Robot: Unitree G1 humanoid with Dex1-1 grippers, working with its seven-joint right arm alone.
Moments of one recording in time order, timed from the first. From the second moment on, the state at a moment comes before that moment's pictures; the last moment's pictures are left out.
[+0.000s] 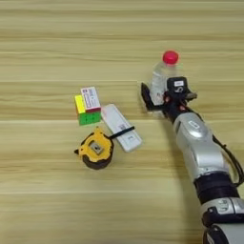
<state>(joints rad) -0.32 -0.09 -0.07 0.40 0.06 0.01 0.16</state>
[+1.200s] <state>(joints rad) -0.27 -0.22 -0.23 0.57 0.03 -0.28 0.06</state>
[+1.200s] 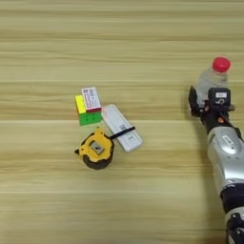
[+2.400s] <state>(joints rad) -0.23 -0.26 -0.26 0.66 0.04 -0.30 0.03</state>
